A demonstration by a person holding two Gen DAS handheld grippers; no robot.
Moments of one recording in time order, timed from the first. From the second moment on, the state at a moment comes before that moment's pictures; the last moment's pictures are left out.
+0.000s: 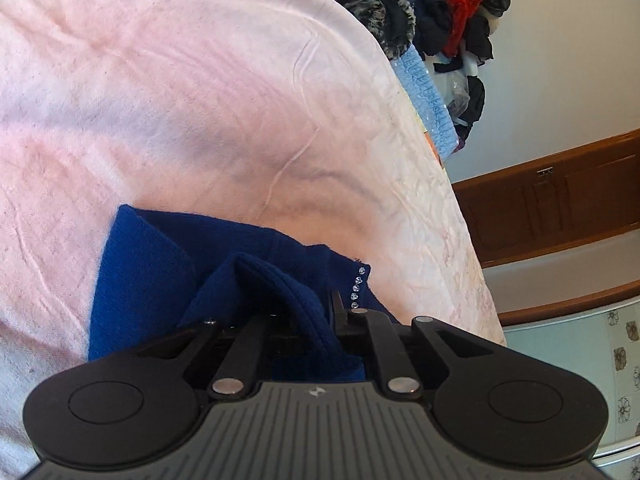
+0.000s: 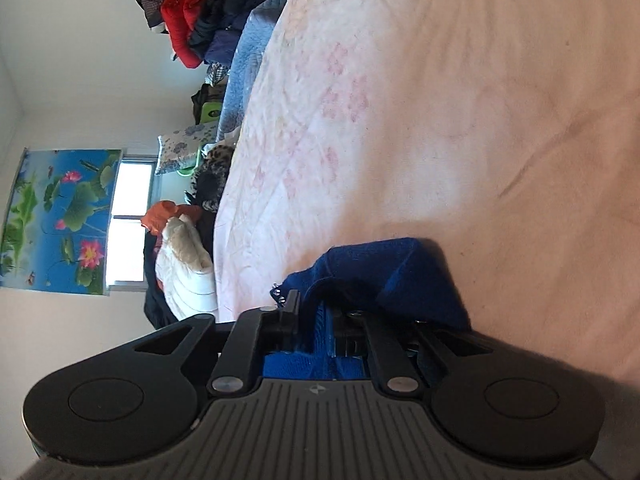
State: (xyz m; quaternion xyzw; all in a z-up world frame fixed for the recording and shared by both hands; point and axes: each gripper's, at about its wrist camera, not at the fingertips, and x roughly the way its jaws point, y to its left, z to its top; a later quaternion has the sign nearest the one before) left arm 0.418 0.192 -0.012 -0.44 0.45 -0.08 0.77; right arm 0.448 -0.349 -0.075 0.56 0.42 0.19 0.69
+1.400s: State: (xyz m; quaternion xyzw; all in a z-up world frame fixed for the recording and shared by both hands) left arm 0.261 0.150 0.026 -0.03 0.40 0.05 0.91; right arm 0.325 -0.320 0.007 0.19 0.42 0.18 0.87
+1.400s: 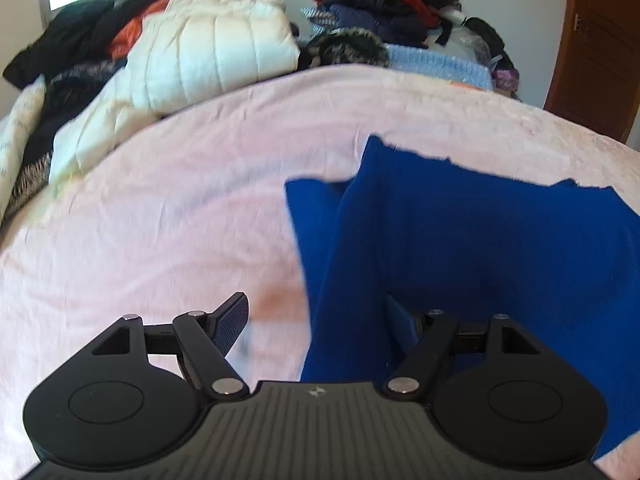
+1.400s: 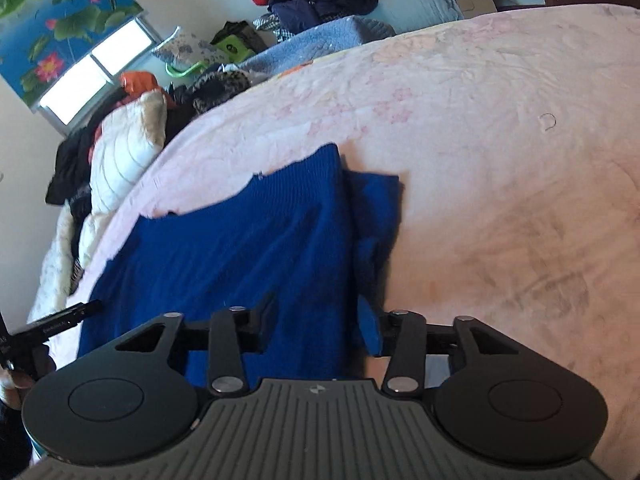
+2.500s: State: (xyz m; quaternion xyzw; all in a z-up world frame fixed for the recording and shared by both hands) left arm 0.202 0.143 0.022 -0.06 0.43 0.03 0.90; right arm 0.223 -0.332 -0.005 0.19 0.43 0.13 0.88
